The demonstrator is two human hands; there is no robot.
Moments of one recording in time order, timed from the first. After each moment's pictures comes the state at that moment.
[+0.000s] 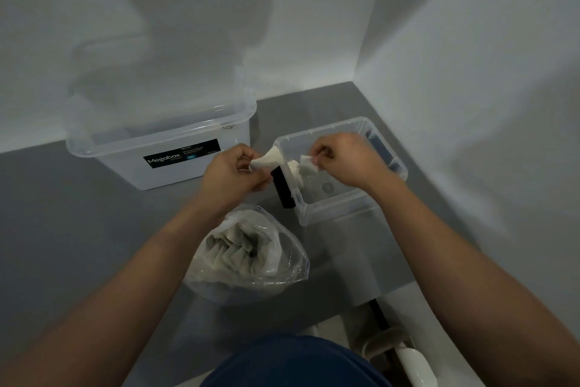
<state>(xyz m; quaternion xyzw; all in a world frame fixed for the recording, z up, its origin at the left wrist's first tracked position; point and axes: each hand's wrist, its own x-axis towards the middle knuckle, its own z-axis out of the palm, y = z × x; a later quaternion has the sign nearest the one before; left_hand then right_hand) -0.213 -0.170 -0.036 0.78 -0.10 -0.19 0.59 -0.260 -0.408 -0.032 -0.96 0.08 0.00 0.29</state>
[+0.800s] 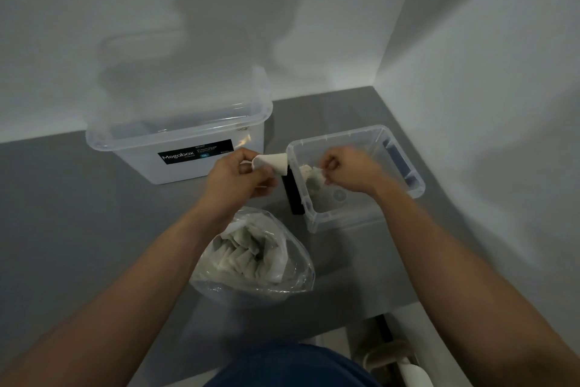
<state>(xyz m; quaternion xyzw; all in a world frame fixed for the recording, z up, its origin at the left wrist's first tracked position) -0.212 -0.166 -0.039 0.72 -0.02 -0.20 0.67 -0.225 -0.423 -0.074 -0.94 0.10 0.10 0.32</state>
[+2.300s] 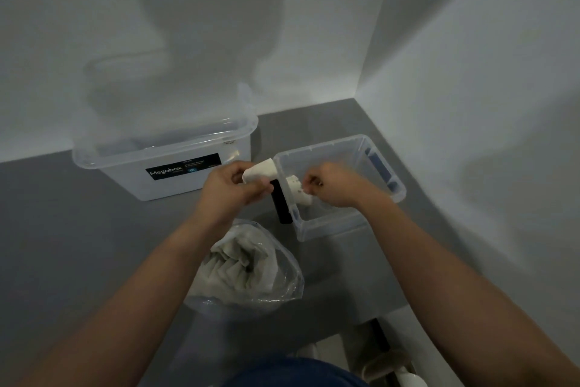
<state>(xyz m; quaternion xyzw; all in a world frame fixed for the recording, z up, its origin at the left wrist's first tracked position) -0.210 -0.177 -0.046 0.71 -0.04 -0.20 0.68 -0.243 -0.411 -0.054 -0.96 0.03 0.14 0.23</state>
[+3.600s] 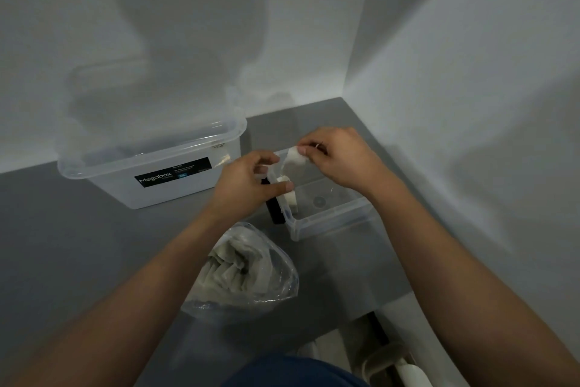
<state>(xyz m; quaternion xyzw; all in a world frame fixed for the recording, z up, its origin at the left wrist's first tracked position) -0.210 -0.205 -0.024 0.86 -0.24 -0.12 0.44 -0.264 -0.410 0.012 -0.96 -0.01 -0.10 0.25</state>
